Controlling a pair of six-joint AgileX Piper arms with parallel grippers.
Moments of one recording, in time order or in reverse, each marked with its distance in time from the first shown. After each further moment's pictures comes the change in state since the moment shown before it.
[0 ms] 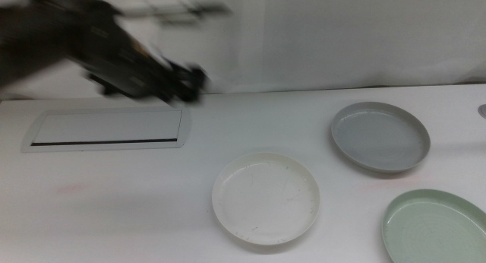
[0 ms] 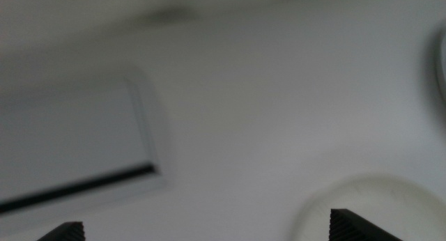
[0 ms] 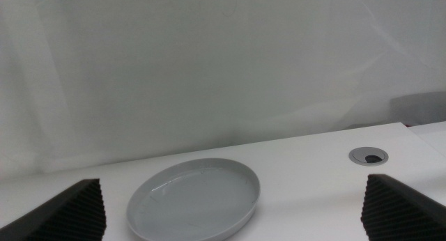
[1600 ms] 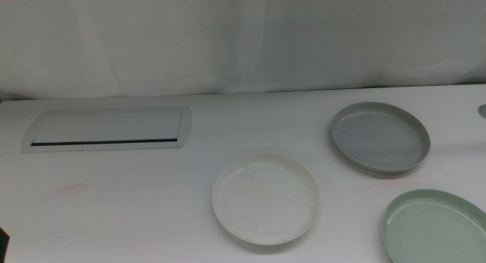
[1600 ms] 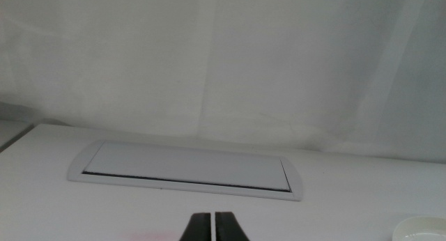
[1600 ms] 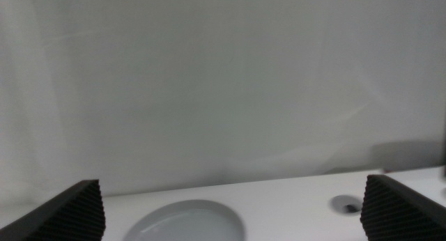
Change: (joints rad) left arm 0.376 -1.628 1.384 0.031 -0.596 -0.044; right arm 0.000 0.003 -0.185 0.000 0.144 -0.042
